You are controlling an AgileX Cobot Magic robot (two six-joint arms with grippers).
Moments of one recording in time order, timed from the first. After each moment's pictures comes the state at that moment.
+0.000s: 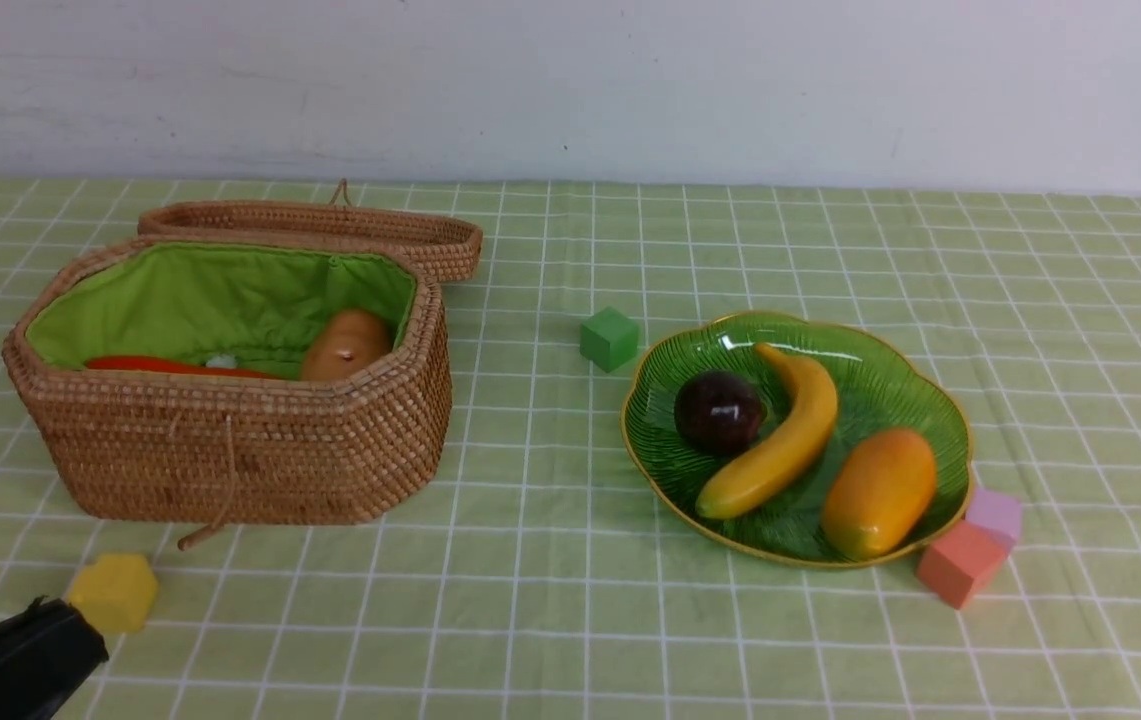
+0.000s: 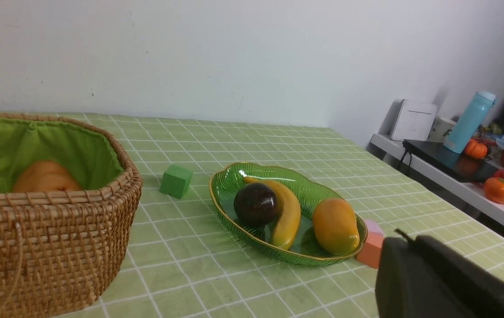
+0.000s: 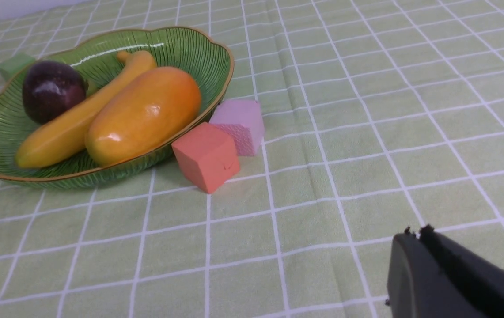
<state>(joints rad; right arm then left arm) -0.04 -0.01 0.02 0.01 0.38 0.16 -0.82 0.15 -0.24 0.75 0.20 -1.07</state>
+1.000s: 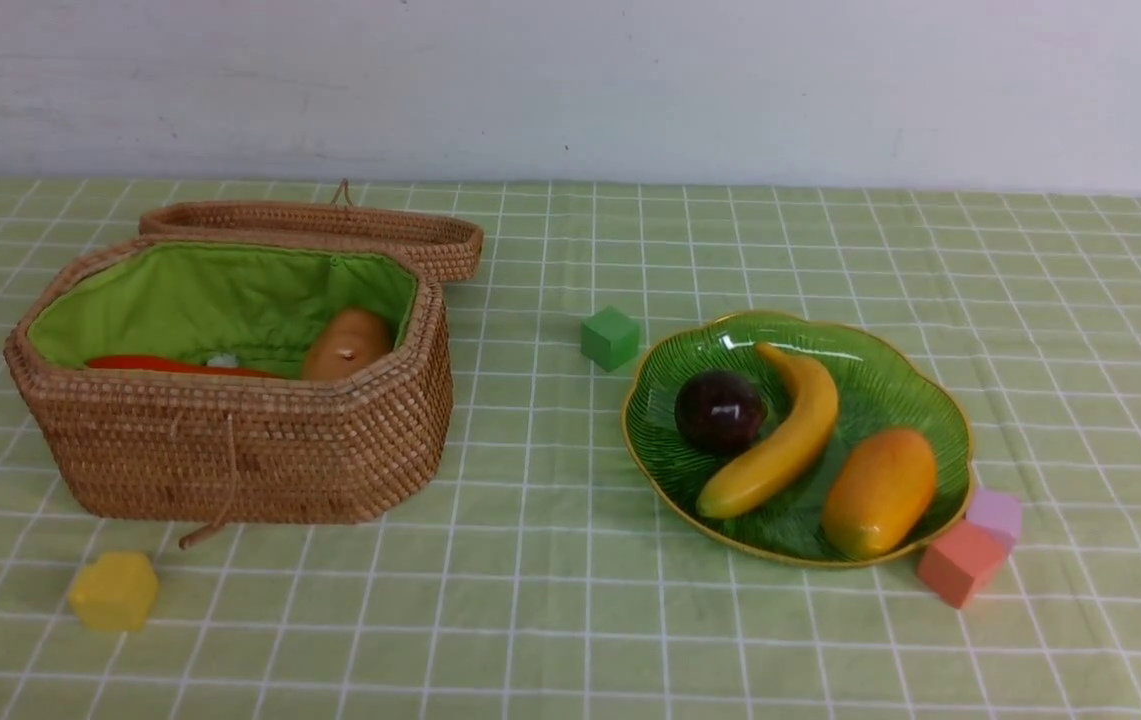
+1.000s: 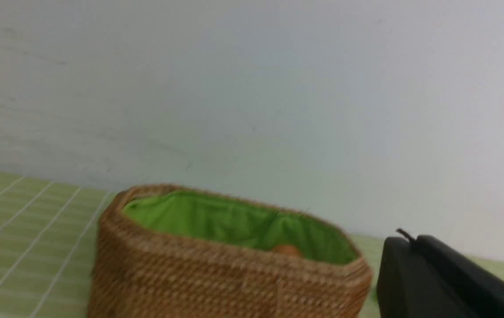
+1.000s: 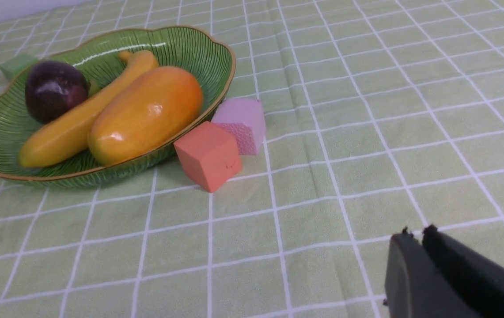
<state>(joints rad) -0.04 -0.01 0.02 0.01 0.38 0.16 -0.09 -0.01 0.03 -0.03 -0.10 -0.28</state>
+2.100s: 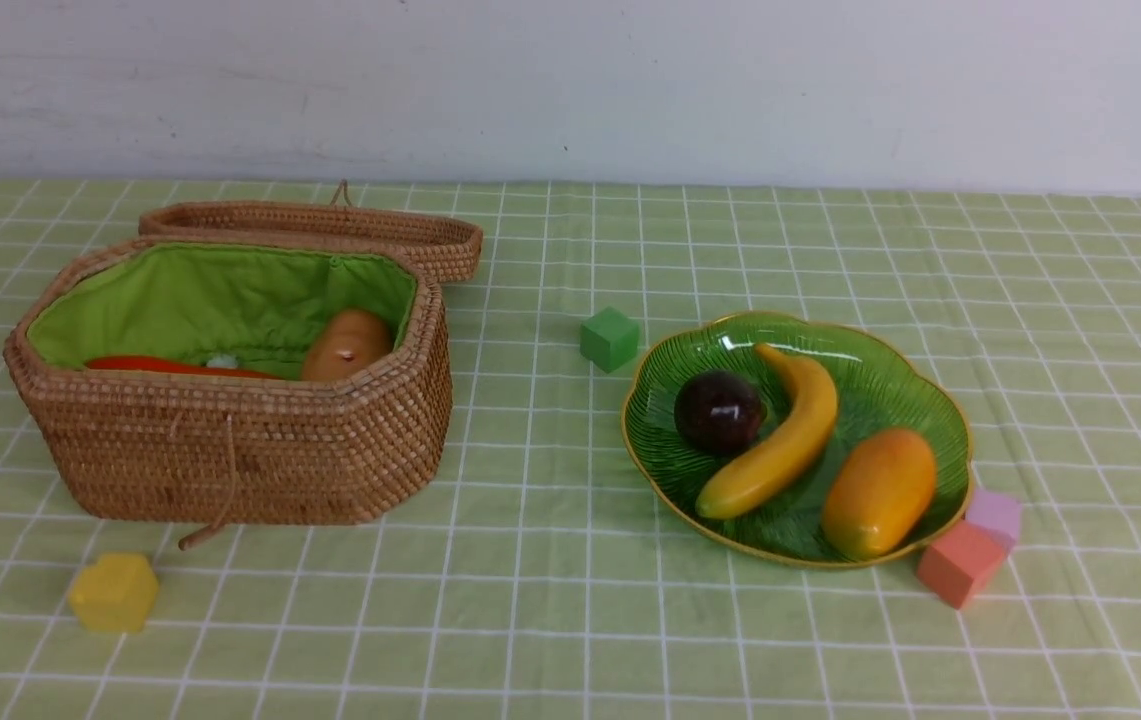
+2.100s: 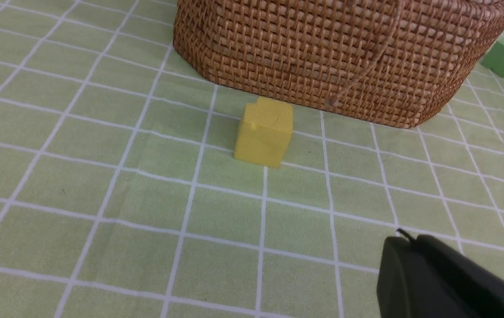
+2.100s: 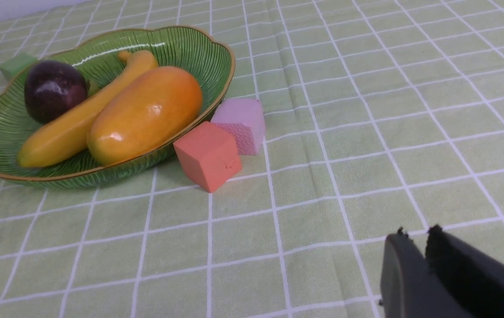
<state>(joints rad) -0.04 -0.01 0.02 0.01 0.38 0.16 -0.05 -0.01 0.03 -0.05 0.37 -0.27</state>
